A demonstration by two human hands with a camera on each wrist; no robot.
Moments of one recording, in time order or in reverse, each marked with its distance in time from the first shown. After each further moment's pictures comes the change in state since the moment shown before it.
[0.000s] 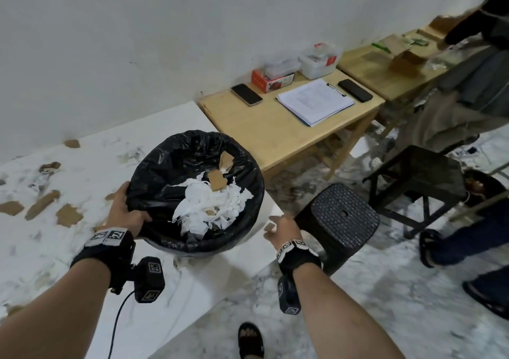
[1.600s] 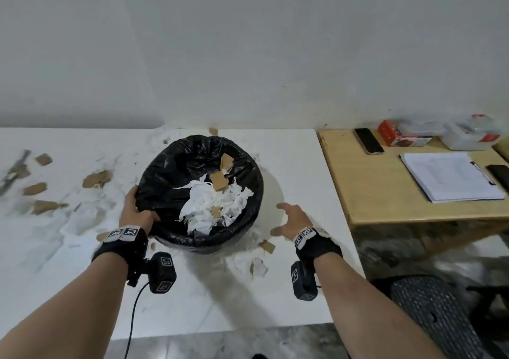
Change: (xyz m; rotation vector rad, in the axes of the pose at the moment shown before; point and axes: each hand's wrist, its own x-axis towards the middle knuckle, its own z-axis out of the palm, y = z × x) left_hand -0.035 -0.054 -0.188 -0.173 0.540 -0.232; right_hand 0.027 -0.220 0.001 -0.113 -0.405 -0.400
